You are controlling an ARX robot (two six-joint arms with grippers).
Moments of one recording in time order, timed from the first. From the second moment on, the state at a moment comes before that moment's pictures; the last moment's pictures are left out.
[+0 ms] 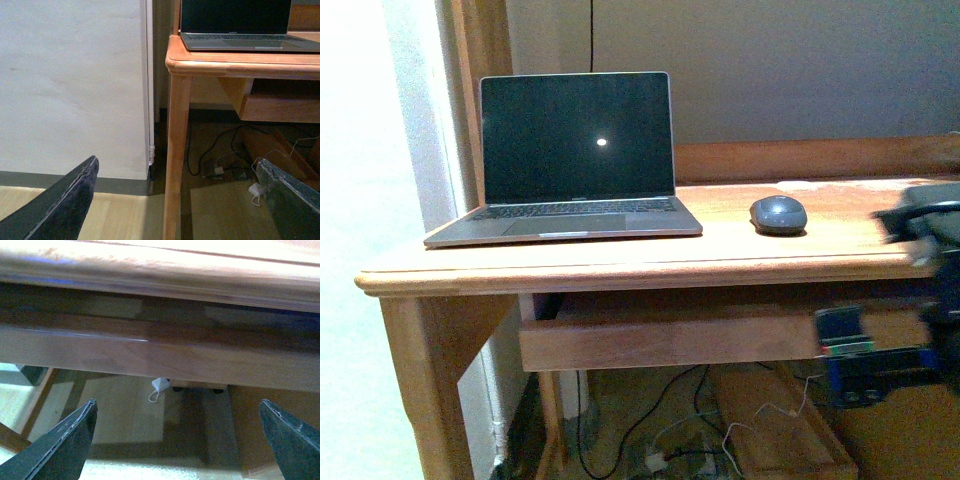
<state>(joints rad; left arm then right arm) 0.00 0.01 0.01 0.00 0.00 0.00 0.23 1.56 0.66 0.61 0.24 0.01</state>
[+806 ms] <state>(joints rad) 0.00 0.00 0.01 0.00 0.00 0.00 0.27 0.00 0.01 0.04 0.25 0.10</state>
